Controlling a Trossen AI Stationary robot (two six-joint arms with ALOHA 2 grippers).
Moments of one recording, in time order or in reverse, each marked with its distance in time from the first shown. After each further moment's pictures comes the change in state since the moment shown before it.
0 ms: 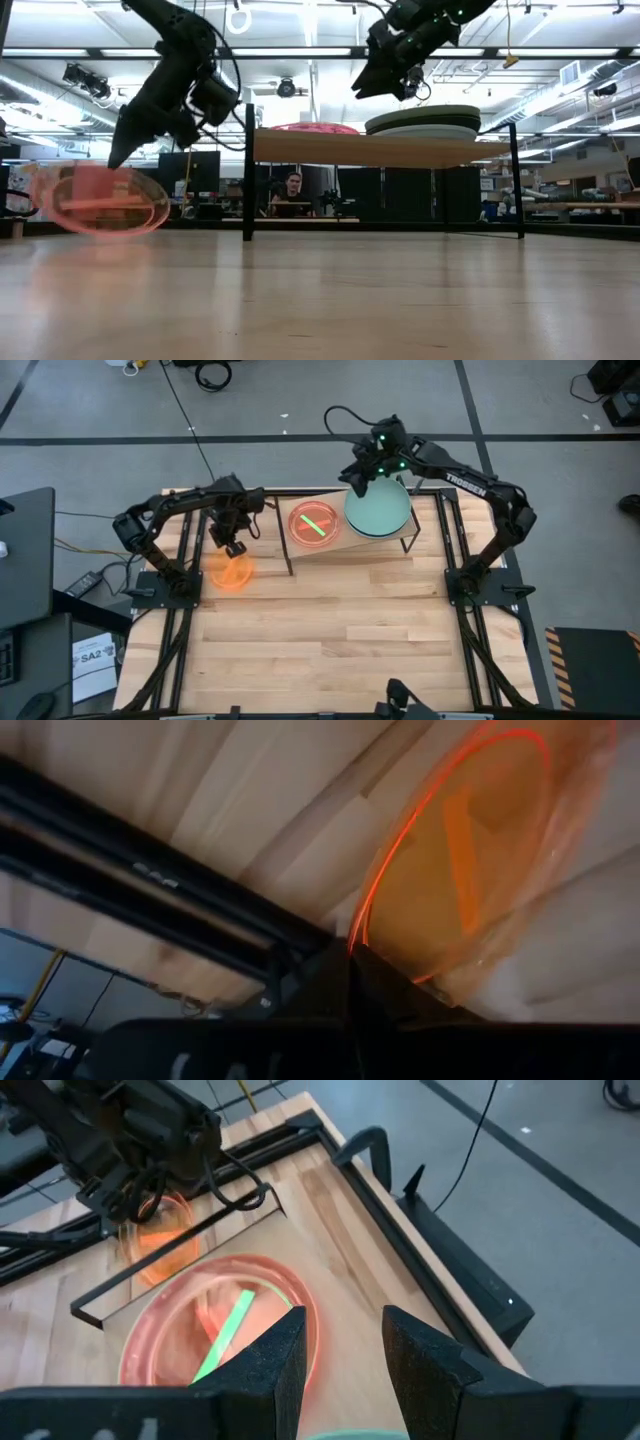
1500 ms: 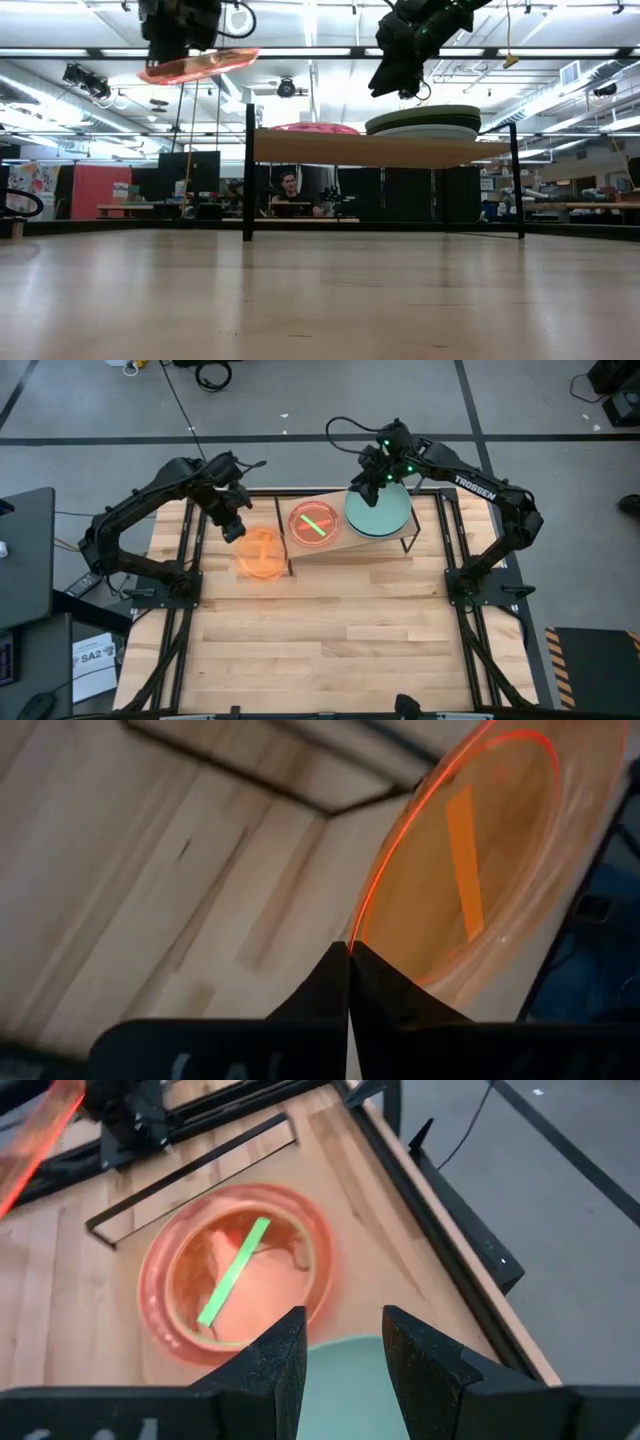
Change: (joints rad) left arm 0.004 -0.307 0.289 0.049 0.455 0.071; right arm 0.016 -0.066 0.000 -0.191 0.026 -0.094
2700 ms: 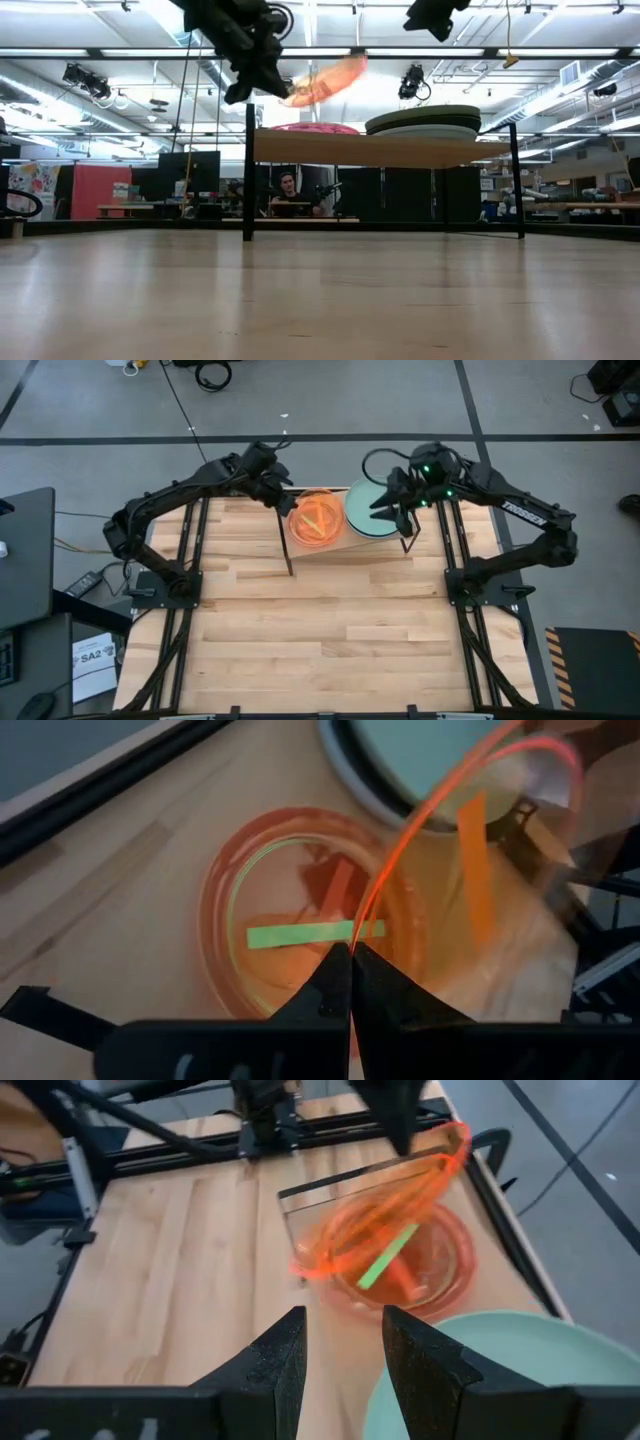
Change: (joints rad) left arm -0.058 0.206 -0.001 0.729 -0.001 -0.394; right arm 0.215 -0.314 -0.089 -0.116 0.003 -0.036
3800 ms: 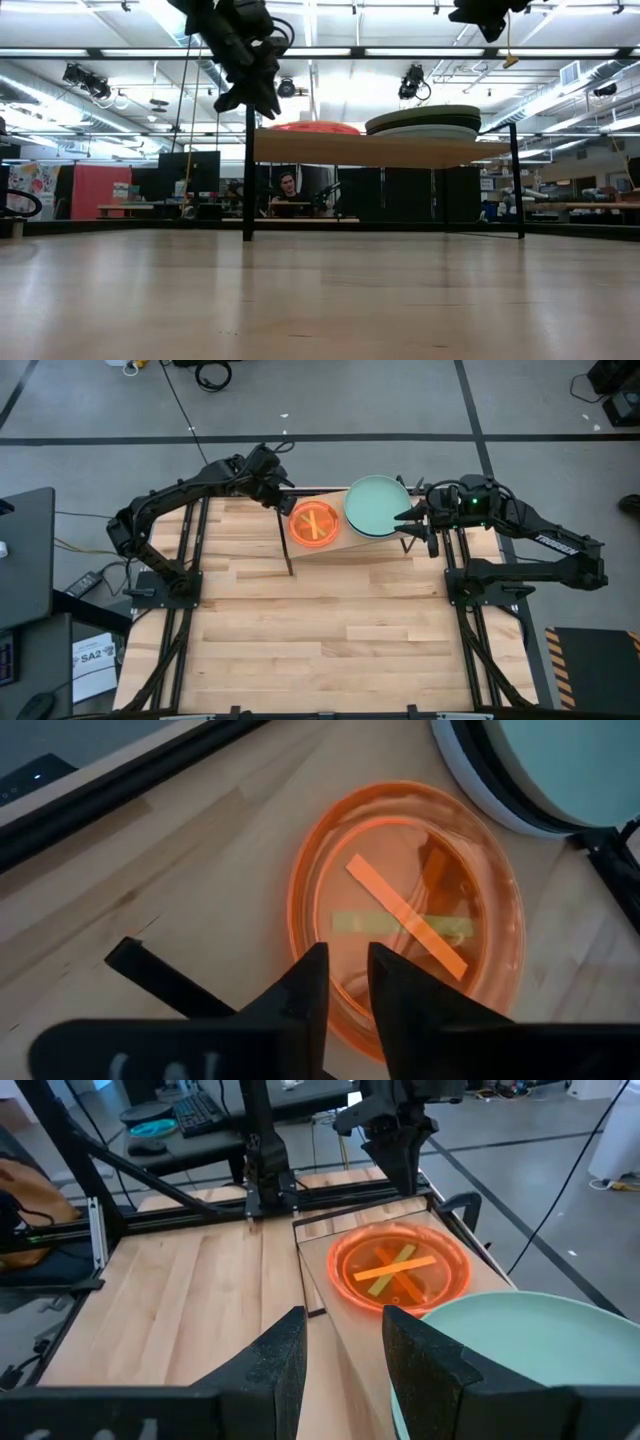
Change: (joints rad) left arm 0.007 0.039 0.000 -0.069 -0.138 -0.045; right arm 0.060 -0.470 -0.477 0.303 0.077 0.109
